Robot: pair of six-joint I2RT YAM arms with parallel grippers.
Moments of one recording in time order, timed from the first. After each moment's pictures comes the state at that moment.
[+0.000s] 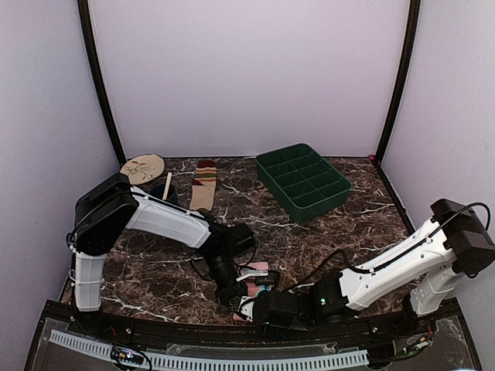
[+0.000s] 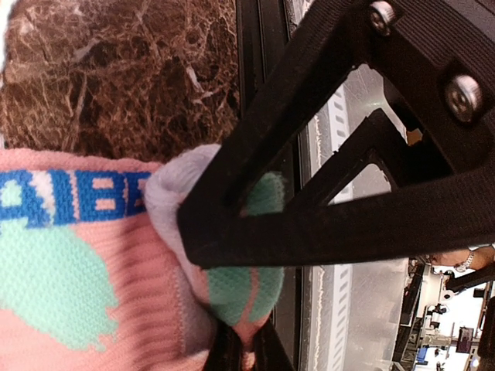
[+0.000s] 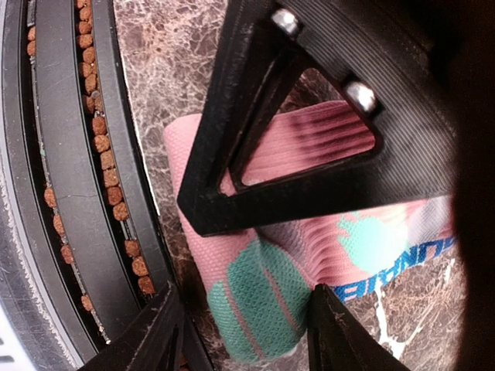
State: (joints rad) left arm -1.02 2.08 1.27 -0.72 0.93 0.35; right arm 1.57 1.69 0.88 -0.26 0.36 0.11
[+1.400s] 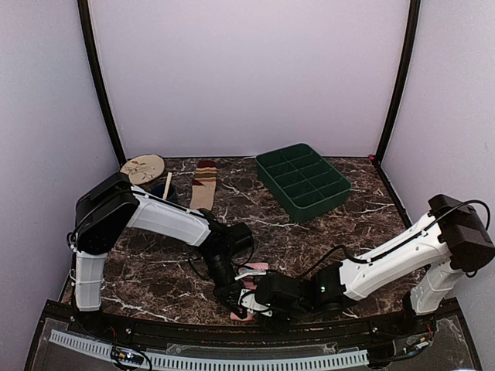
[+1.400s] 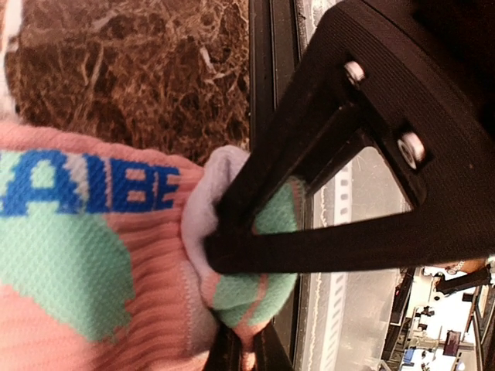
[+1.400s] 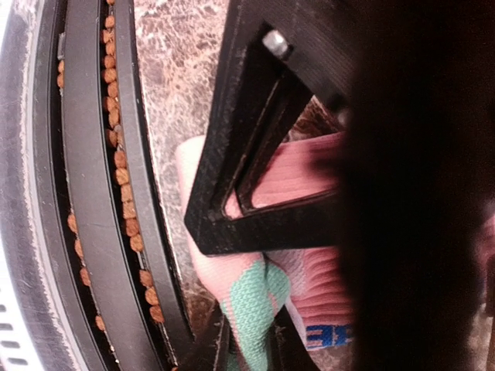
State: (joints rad) left arm -1.01 2.09 1.28 -0.77 0.92 0.35; right arm 1.47 1.69 0.84 -0.16 0.14 0.06
